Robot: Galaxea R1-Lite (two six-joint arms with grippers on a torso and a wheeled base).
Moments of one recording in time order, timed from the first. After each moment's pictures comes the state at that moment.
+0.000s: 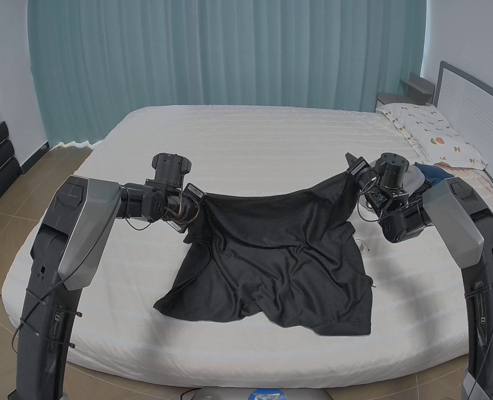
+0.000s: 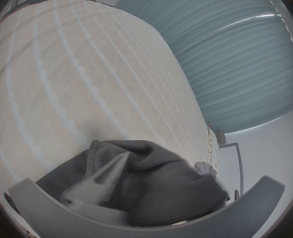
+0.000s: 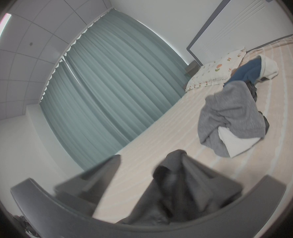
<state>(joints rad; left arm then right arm) -0.27 2.61 -2.00 0.04 -0.04 -1.14 0.18 2.57 -1.63 -0.96 -0.17 0.72</state>
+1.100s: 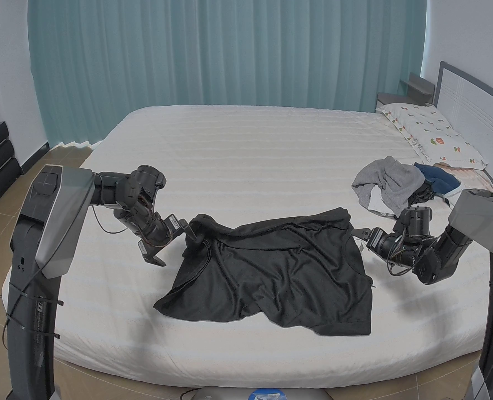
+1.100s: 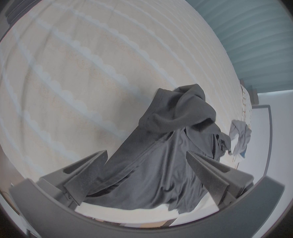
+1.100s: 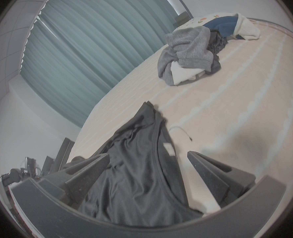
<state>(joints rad) -0.16 2.49 -1.93 0.59 -0.29 -0.76 0.09 2.34 -0.89 -0.97 0.19 0.65</state>
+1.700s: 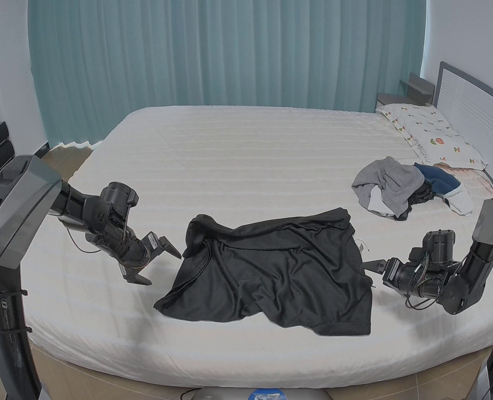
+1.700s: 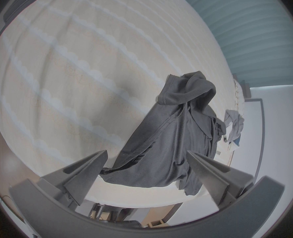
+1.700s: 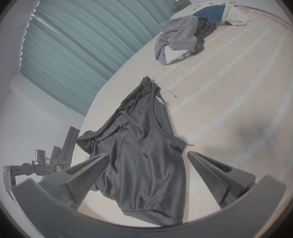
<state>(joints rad) -0.12 2.24 -1.30 0.16 -0.37 -0.77 0.09 2.16 -0.46 -1.10 0.28 0.65</state>
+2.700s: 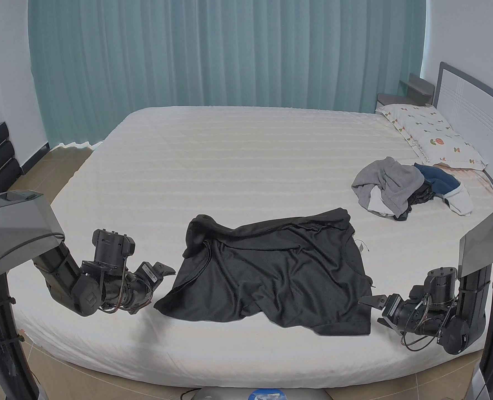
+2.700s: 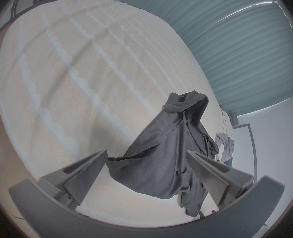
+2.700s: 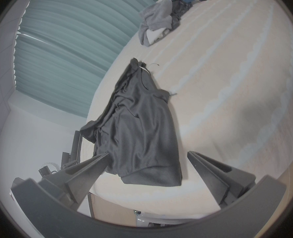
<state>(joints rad) -0.23 2.14 -0.65 -0.69 -0.11 -1.01 0.15 2.32 -0.13 -1.55 0.29 0.84</state>
